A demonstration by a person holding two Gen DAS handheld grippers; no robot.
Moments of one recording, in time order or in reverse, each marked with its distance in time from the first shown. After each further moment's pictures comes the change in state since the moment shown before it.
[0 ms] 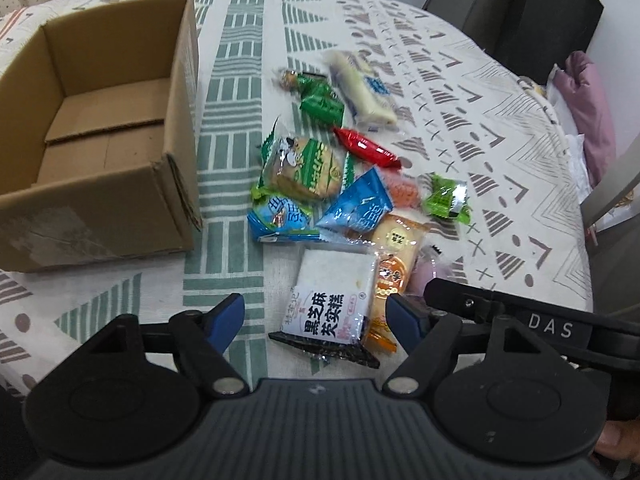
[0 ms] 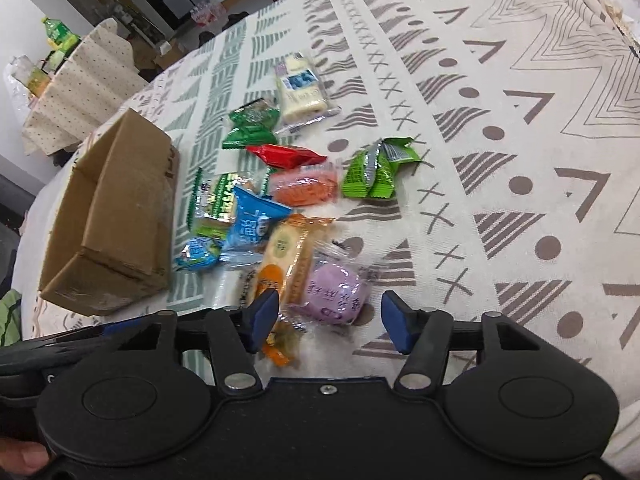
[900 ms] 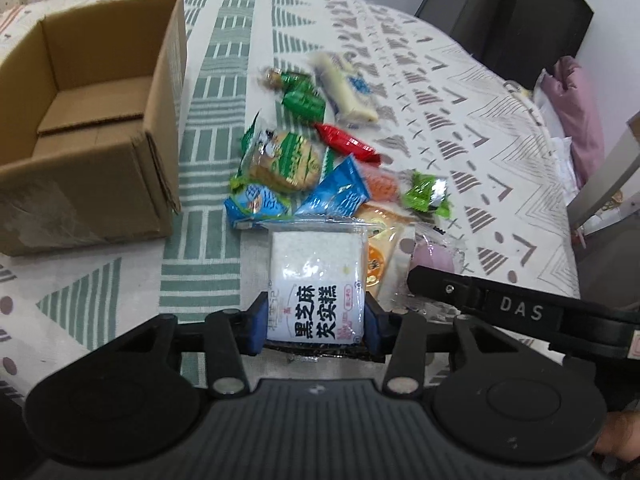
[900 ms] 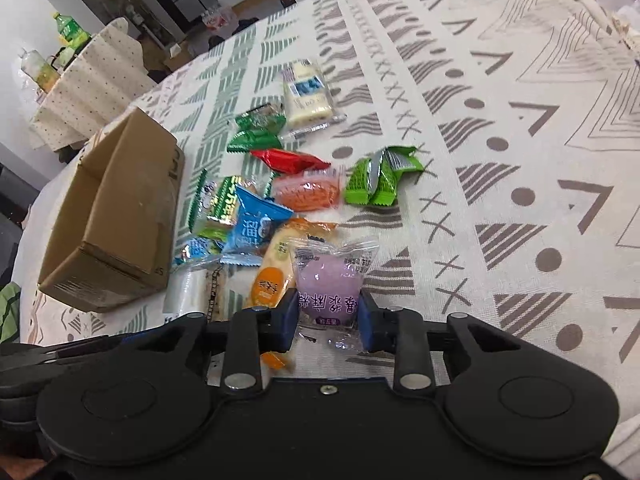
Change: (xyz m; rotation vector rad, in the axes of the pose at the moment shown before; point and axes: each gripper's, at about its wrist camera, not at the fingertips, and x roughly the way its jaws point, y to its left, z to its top) left arm -0.010 -0.010 -0.014 -0.008 -0.047 -0.038; right arm -0.005 0.000 -0.002 -0.039 -0.043 0.014
